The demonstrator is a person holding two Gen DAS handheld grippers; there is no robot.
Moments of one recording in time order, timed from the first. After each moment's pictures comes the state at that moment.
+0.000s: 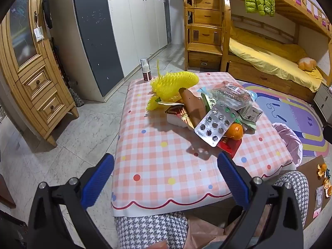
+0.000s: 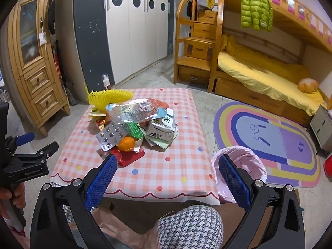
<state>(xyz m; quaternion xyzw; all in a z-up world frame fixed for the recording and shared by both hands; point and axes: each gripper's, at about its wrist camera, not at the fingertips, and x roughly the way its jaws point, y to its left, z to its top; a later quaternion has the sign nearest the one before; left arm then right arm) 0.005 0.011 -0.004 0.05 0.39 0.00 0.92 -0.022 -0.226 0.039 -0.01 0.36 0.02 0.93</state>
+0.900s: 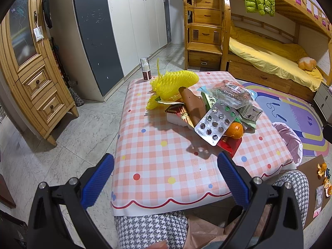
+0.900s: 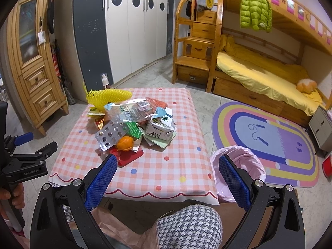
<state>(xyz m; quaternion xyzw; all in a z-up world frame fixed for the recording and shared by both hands) 0.004 0.012 -0.005 0.05 0.39 0.00 0.92 -0.023 -0.223 0.037 -0.02 0.36 0.02 0.93</state>
